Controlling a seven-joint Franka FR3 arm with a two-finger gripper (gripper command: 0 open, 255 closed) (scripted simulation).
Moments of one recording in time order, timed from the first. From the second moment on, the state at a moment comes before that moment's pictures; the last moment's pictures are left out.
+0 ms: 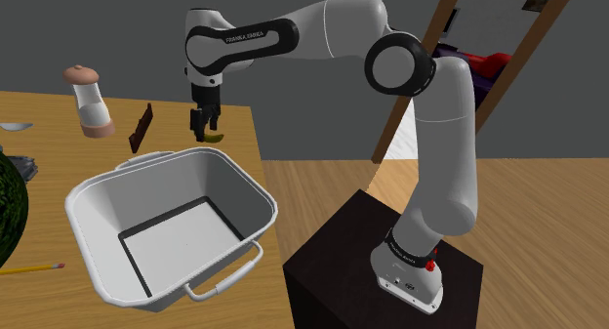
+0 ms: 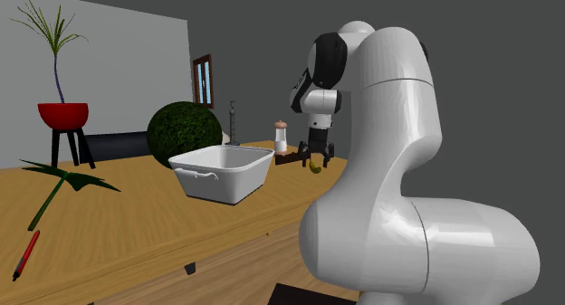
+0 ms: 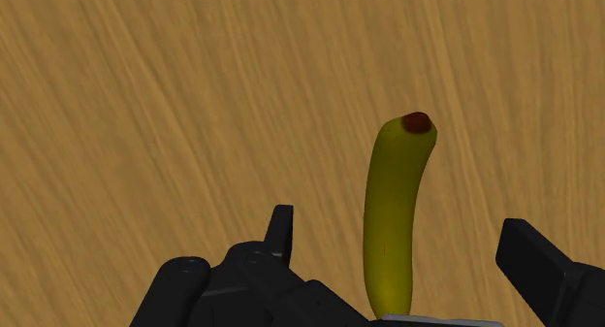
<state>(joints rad) 0.21 0.50 0.11 -1.47 0.04 1.91 -0.28</state>
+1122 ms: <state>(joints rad) 0.21 0.49 0.11 -1.45 0.04 1.88 -0.28</state>
